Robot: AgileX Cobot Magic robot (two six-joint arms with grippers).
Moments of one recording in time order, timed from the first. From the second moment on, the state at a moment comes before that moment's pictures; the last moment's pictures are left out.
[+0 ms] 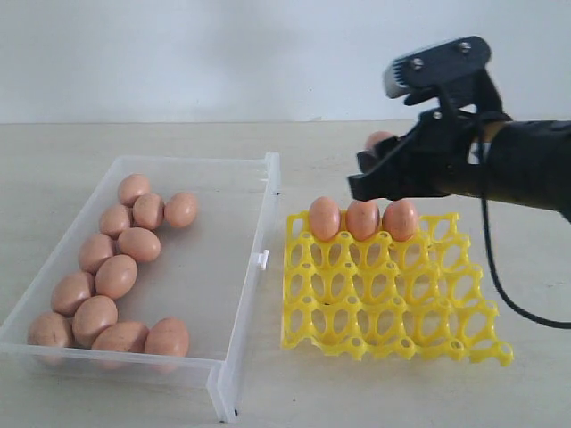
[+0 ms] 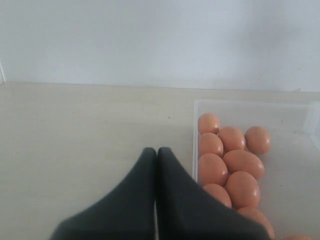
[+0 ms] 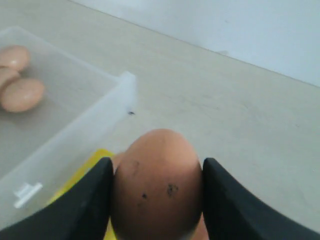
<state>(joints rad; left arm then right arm) 0.07 0.00 0.00 -0.03 0.23 0.02 0.46 1.47 -0.73 -0.07 -0.16 0.03</state>
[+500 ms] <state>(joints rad) 0.07 0.00 0.00 -0.03 0.23 0.02 0.32 1.55 -0.69 0.00 -0.19 0.02</state>
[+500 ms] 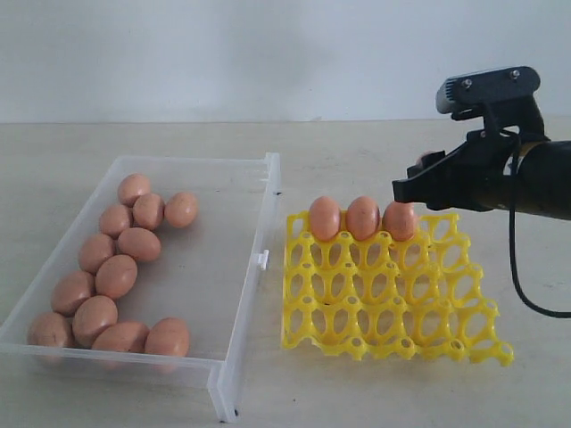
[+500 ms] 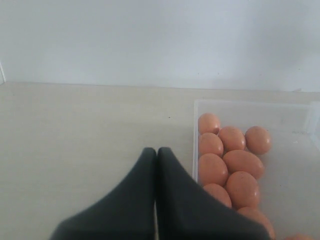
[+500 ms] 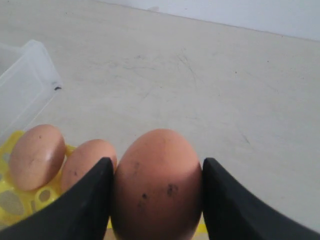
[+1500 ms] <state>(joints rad) 0.07 0.00 0.00 -0.03 0.23 0.02 0.26 1.71 -0.69 0.24 -0.31 -0.21</state>
